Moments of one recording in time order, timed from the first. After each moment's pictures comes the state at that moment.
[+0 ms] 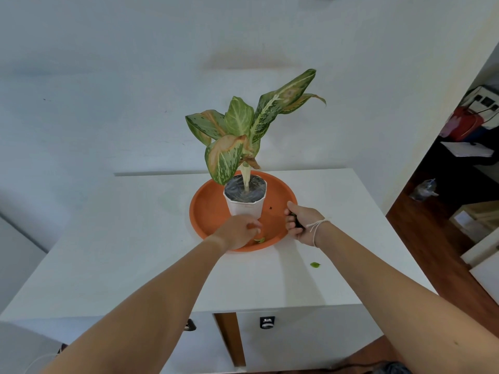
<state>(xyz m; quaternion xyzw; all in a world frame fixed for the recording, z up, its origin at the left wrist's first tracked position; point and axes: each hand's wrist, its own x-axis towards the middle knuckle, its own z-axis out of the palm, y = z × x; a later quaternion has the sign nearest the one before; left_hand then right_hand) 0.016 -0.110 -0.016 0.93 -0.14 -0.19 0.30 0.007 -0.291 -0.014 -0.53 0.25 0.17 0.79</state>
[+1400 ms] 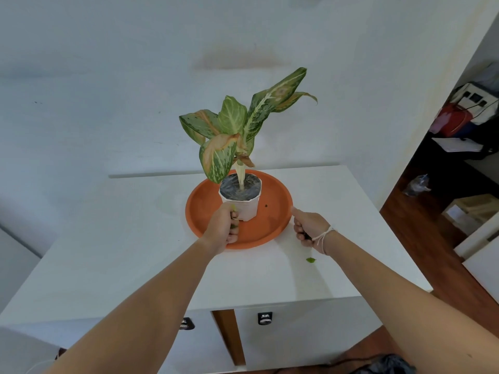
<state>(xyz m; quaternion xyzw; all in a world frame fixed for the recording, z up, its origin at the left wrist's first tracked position) 0.006 -0.105 -0.004 0.66 0.13 -0.21 0.71 -0.020 -0.307 -0.016 -0.70 0.25 0.14 0.66</state>
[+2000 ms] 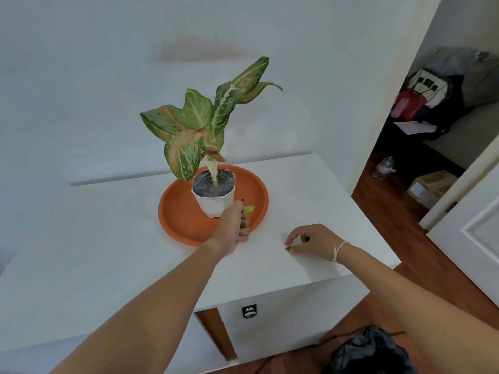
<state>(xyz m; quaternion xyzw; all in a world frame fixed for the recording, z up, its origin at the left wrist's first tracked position) -0.004 -0.159 -0.017 0.64 0.05 -0.28 0.72 -0.078 -0.358 -0.034 -0.93 0.05 0.14 0.34</state>
